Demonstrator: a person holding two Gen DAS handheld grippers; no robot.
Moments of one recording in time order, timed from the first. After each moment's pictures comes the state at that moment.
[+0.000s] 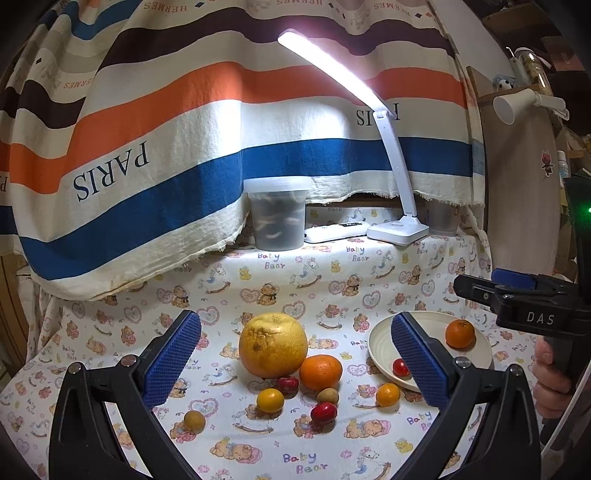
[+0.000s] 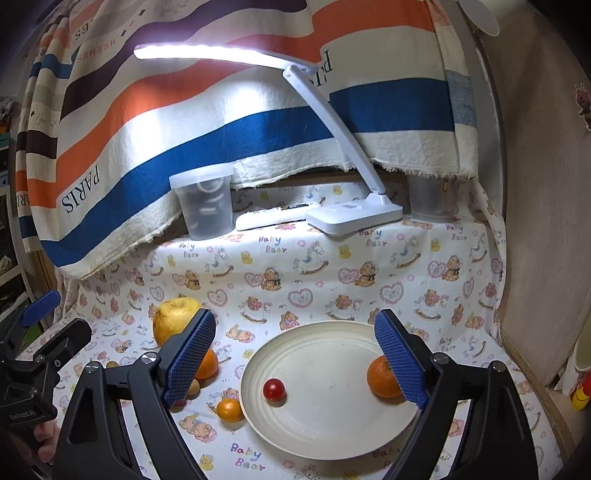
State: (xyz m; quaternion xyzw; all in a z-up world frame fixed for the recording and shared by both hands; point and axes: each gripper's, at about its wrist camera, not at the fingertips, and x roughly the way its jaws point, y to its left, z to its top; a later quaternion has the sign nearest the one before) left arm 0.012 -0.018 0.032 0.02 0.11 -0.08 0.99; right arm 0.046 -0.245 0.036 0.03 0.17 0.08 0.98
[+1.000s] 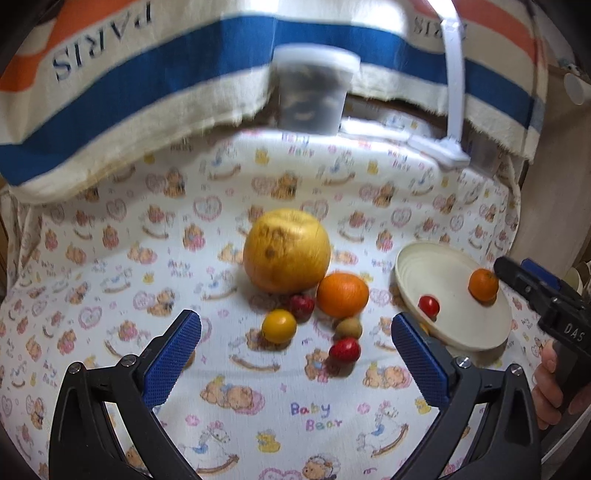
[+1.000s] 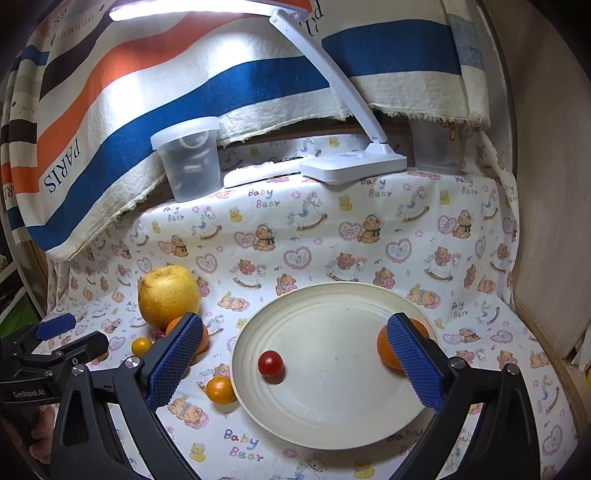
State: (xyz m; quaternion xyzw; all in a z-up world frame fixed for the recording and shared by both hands) left arm 0.072 0.004 -0.008 -0.03 0.33 -0.08 0.94; right arm 0.071 -0.243 0.007 0.04 0.24 0.07 0.97
